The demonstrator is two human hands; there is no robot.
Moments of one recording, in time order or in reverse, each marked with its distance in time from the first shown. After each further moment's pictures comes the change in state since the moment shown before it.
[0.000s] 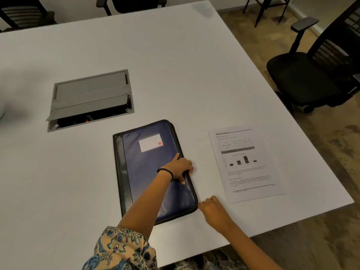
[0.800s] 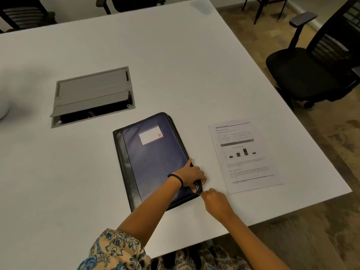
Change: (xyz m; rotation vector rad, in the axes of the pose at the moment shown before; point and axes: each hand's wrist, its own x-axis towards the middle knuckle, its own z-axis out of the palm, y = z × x) left_hand -0.011 0.057 0.024 0.226 -0.040 0.141; right_hand -0.008 -0.008 -0.018 0.106 0.050 0.164
